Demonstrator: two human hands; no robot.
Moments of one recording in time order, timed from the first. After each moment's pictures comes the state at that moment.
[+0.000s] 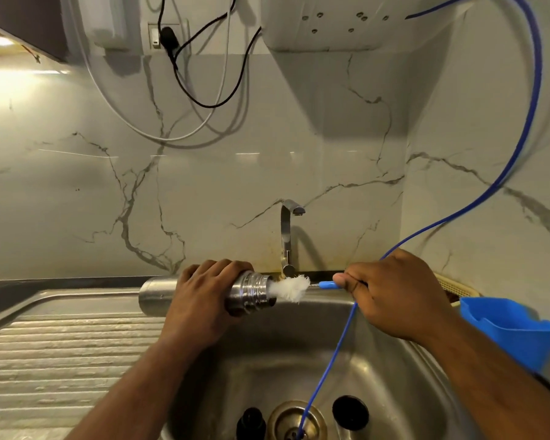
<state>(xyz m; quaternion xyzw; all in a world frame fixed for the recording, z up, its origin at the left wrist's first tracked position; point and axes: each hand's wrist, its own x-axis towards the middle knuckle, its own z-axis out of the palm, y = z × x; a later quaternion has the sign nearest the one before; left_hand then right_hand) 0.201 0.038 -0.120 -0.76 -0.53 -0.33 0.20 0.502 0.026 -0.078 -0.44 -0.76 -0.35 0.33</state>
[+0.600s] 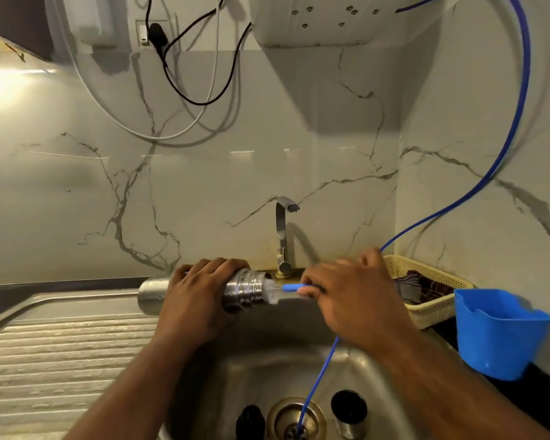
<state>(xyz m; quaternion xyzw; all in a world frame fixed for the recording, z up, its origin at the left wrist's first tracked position) 0.197 0.036 -0.118 -0.75 -0.54 -0.32 0.21 0.462 0.022 -0.098 -0.44 -0.79 -0.28 0.32</state>
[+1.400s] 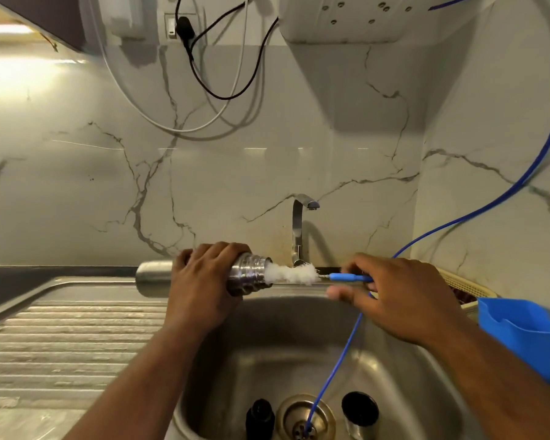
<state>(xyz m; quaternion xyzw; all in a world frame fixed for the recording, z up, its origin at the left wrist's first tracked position) 0.187 0.034 -0.113 -0.69 -0.58 -0.36 0.23 0.489 0.011 -0.076 -0.48 -0.80 -0.20 0.29</state>
